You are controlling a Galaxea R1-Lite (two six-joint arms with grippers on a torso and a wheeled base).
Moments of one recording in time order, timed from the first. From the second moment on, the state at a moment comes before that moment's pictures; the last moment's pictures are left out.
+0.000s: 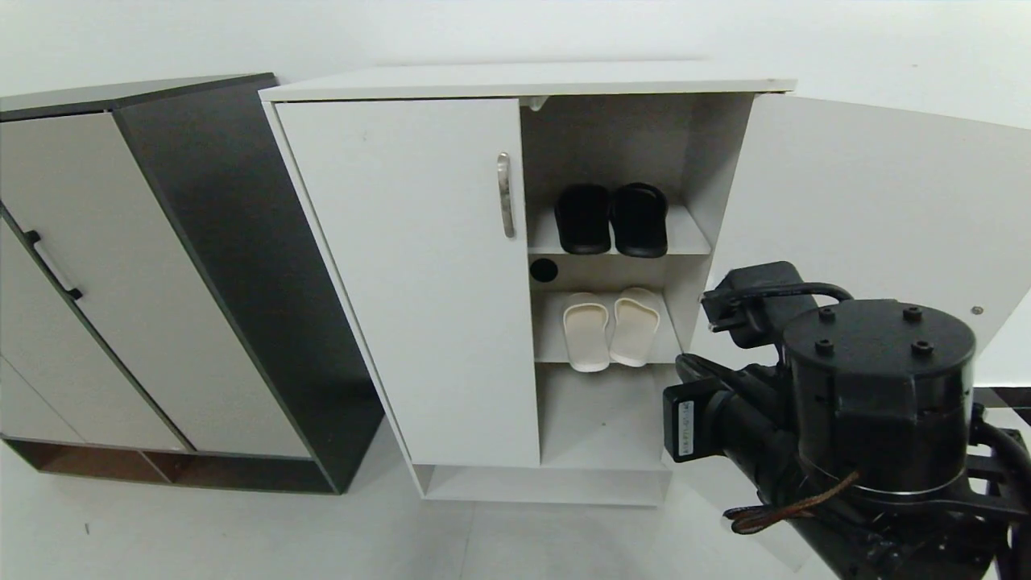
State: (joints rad) left arm 0.00 0.00 0.00 0.00 0.04 -0.02; right arm 1.00 1.60 -0.83 -0.49 -0.80 0.18
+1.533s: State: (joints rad) left arm 0.00 0.00 0.00 0.00 0.04 -0.02; right arm 1.00 1.61 -0.81 -0.49 -0.79 0.18
